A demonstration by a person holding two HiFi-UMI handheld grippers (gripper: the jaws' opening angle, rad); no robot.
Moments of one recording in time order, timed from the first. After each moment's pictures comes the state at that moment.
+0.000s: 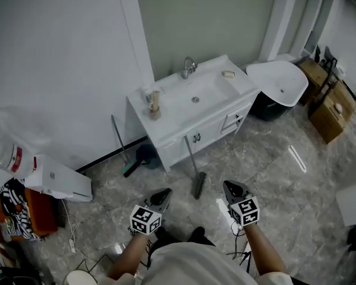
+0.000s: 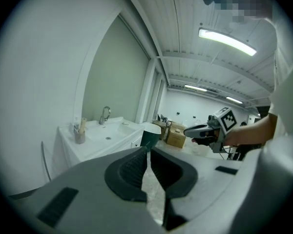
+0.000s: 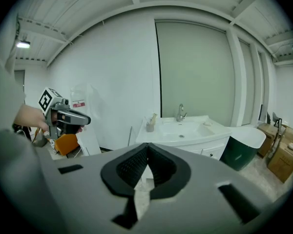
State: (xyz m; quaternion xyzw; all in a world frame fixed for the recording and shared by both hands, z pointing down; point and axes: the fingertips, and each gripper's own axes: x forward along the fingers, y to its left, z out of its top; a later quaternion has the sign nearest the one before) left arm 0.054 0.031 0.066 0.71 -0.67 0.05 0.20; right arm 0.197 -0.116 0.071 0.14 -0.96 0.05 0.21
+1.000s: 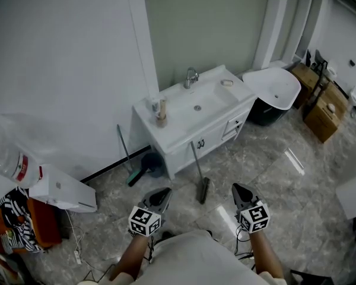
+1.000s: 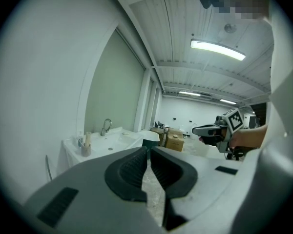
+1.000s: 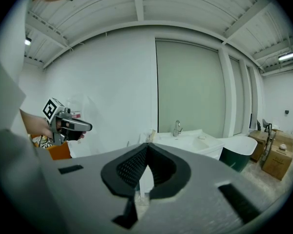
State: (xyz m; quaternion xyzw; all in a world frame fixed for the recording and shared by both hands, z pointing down) left arm 0.008 0.096 0.003 0.73 -0.67 0.03 0.15; right arm 0.196 -0.043 -0.012 0.20 -0.97 0.02 0.14
